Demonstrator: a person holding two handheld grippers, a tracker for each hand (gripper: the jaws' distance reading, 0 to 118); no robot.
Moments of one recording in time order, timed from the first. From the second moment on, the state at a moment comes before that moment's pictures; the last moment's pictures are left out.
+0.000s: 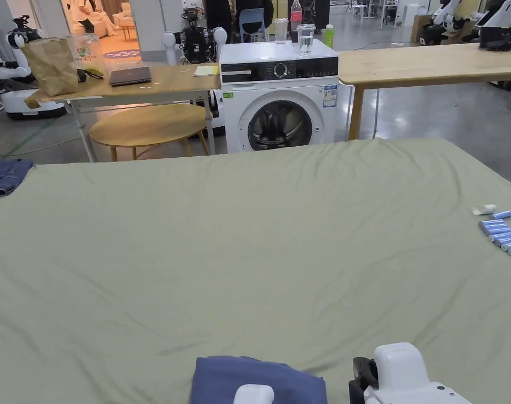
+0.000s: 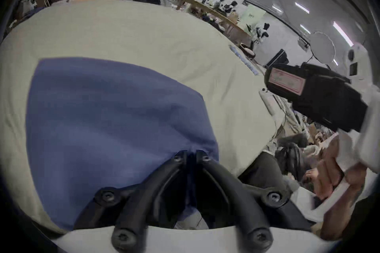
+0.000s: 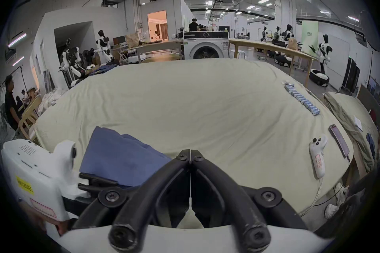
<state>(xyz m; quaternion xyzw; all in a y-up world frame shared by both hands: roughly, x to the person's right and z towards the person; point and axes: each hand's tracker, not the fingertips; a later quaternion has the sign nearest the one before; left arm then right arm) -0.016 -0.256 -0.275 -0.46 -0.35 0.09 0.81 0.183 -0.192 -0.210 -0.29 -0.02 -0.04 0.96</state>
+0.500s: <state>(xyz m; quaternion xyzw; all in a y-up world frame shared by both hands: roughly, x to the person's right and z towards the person) -0.157 -0.209 -0.277 -0.40 -0.26 0.17 0.86 0.141 -0.243 -0.232 -0.38 0.08 -0.08 0.92</state>
